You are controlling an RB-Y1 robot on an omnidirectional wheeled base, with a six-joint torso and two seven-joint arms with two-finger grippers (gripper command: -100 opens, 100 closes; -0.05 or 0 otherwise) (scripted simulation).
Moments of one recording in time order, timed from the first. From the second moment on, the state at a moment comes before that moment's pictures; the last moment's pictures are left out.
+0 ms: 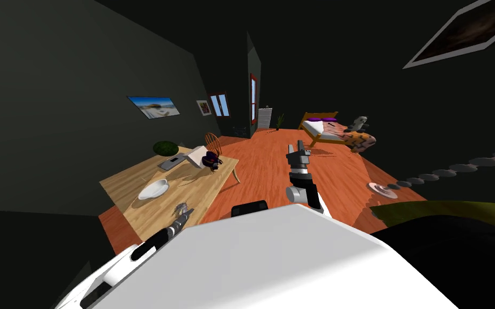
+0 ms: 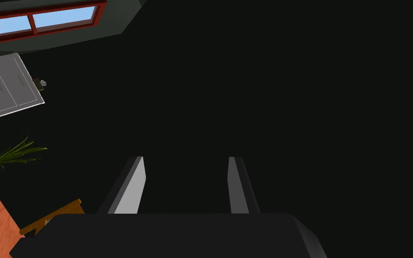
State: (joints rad) left arm 0.61 1.07 -0.32 -1.66 0.32 0.25 0.04; right arm 0.50 -0.01 -0.06 -2.26 -0.09 -0.43 -0.14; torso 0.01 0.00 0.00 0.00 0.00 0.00
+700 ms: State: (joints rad) left arm 0.54 1.20 -0.44 -1.56 0.39 0.37 -0.01; right arm 0.50 -0.01 -0.06 -2.26 -0.09 -0.43 -0.14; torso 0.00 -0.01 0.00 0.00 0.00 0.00
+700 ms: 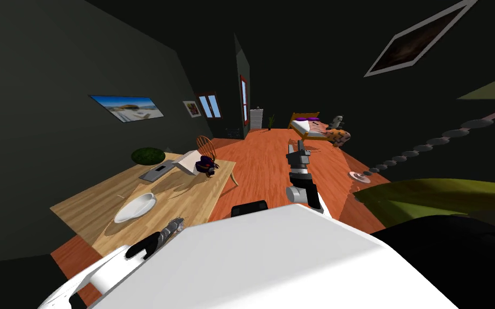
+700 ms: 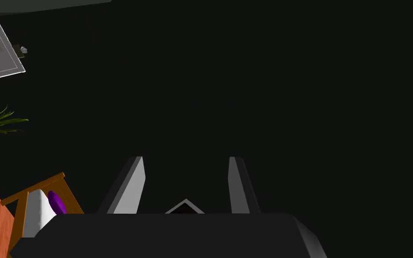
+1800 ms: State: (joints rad) left arm 0.38 1.22 -0.67 -1.60 0.17 0.39 0.17; right arm 0.50 -0.01 -0.06 -2.26 -0.09 -0.43 -0.14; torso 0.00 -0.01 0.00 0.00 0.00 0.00
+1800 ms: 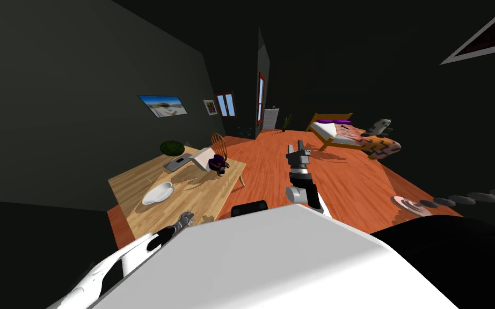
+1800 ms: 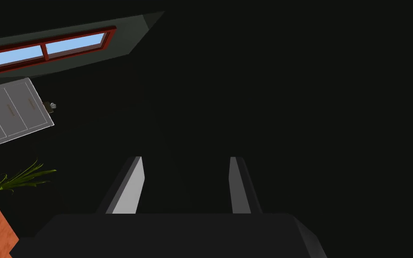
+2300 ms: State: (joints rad) left arm 0.29 1.23 -0.81 -1.63 0.03 0.40 0.28; right arm 0.50 -0.01 -0.06 -2.26 -0.09 -0.43 -0.14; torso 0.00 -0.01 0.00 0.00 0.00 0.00
